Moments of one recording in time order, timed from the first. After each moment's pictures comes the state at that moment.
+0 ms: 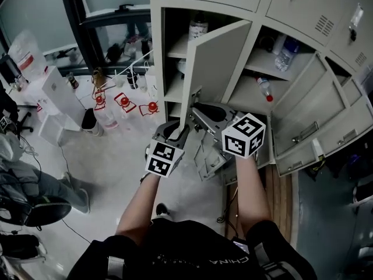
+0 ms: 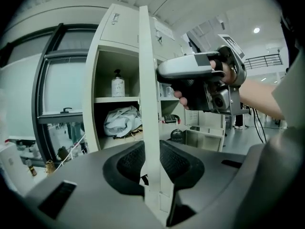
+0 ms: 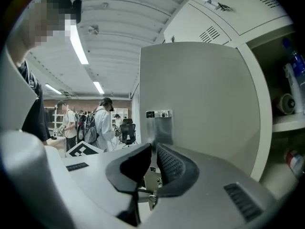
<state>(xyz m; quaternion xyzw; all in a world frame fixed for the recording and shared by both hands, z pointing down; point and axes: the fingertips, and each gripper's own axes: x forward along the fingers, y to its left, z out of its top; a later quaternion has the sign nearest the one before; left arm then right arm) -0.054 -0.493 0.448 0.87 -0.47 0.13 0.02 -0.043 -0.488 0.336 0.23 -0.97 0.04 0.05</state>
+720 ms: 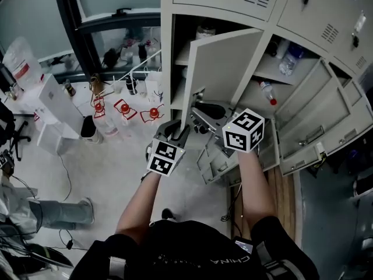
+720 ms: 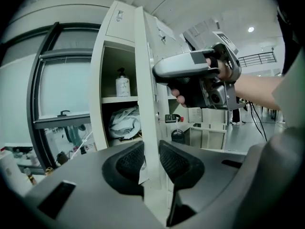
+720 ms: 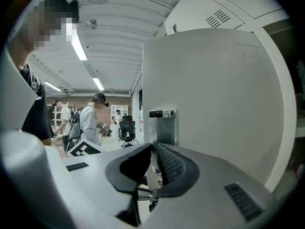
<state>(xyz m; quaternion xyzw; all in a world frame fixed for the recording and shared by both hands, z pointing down) -0.104 -0.525 0.447 0.88 -0.45 0.14 0.00 -0.097 -0.520 0.336 0.23 -0.97 0.04 0.08</state>
